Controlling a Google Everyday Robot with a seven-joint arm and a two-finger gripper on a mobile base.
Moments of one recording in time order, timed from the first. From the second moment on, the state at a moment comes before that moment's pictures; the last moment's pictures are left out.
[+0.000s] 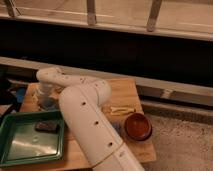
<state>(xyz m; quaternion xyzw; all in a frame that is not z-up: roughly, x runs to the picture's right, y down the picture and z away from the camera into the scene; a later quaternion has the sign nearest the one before) -0.411 0.068 0.946 -0.42 -0.08 0.46 0.78</state>
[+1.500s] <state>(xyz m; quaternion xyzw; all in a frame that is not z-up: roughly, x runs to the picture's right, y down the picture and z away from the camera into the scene) -0.430 0.027 0.893 -0.40 -0.16 0.43 0.79</state>
